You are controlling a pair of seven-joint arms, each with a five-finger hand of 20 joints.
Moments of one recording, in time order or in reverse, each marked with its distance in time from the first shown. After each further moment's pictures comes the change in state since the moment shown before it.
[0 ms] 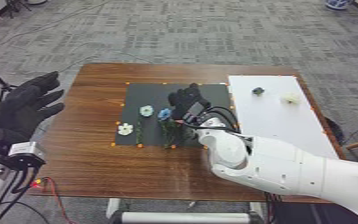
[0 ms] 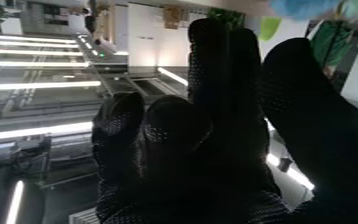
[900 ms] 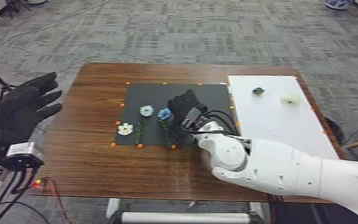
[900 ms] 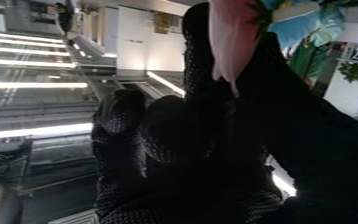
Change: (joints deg) left arm 0.4 -0.3 -0.5 -0.1 0.0 0.2 0.0; right arm 1.0 -1.0 -3.4 2.3 0.2 0.5 -2.1
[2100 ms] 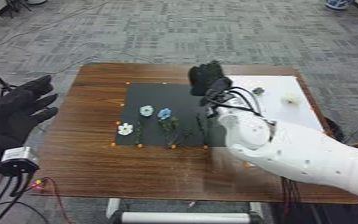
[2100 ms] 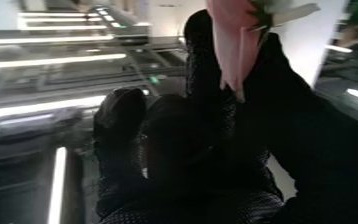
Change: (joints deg) left arm 2.7 -1.1 -1.8 -1.1 0.0 0.2 0.2; right arm 2.6 5.7 7.0 -3.5 4.0 5.4 -1.8
